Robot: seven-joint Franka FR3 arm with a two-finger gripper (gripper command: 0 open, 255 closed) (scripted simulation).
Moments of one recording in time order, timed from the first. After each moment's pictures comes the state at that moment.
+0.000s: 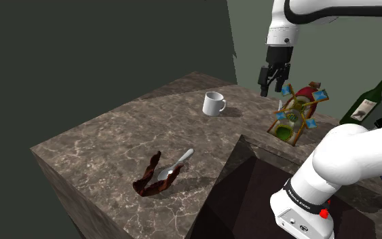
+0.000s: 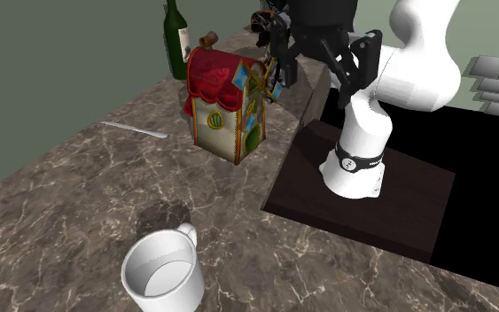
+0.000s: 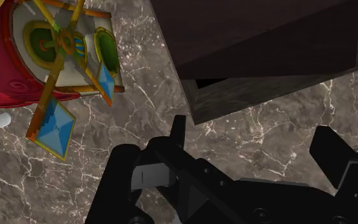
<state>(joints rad) -0.02 -0.74 -0.07 -2.43 -0.06 1.47 0.04</state>
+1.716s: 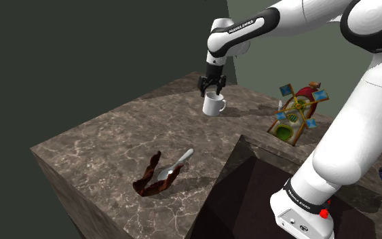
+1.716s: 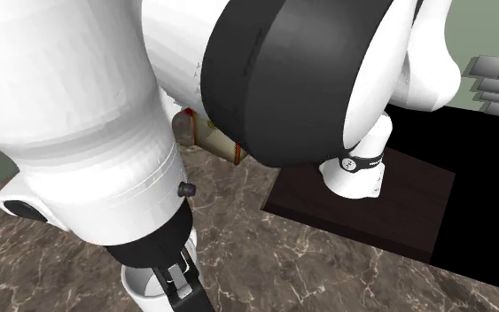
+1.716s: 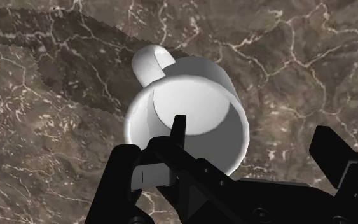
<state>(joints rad) -0.01 0.08 -0.07 -2.06 0.00 2.07 0.16</state>
